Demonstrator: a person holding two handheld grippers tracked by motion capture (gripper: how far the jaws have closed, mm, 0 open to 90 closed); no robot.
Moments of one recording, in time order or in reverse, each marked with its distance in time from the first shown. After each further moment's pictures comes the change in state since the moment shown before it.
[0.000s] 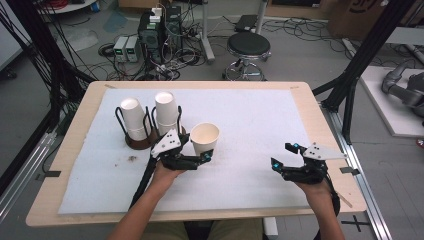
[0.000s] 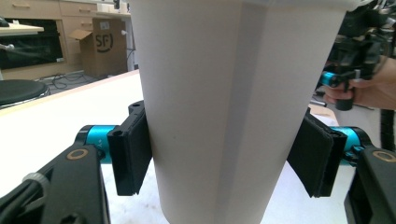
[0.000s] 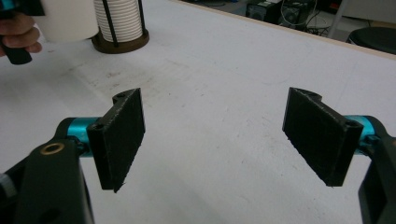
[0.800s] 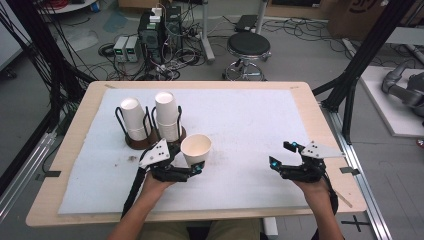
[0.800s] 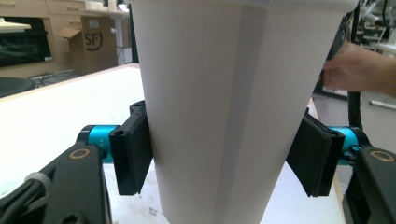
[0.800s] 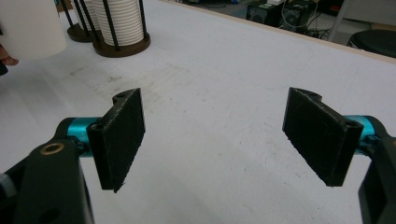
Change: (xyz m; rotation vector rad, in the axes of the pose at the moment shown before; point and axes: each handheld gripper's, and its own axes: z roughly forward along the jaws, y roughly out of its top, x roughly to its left) left arm -0.013 -0.012 -0.037 -0.009 -0.044 0.001; right arm 0.002 0.004 0.004 -0.007 0.002 -0.005
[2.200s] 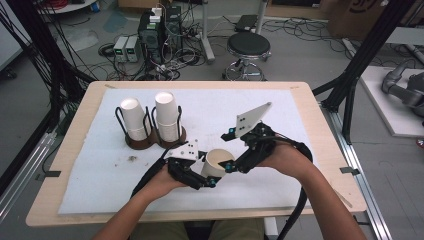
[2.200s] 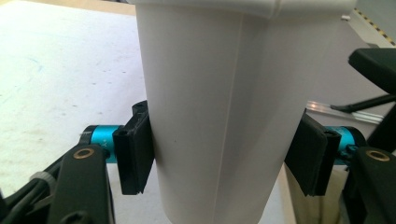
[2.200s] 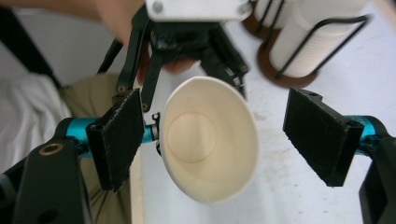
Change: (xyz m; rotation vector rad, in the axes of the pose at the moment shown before) left arm -0.017 0.028 0.043 0.358 -0.261 0.055; right arm 0.097 0.157 0.058 0.343 0.544 -0.458
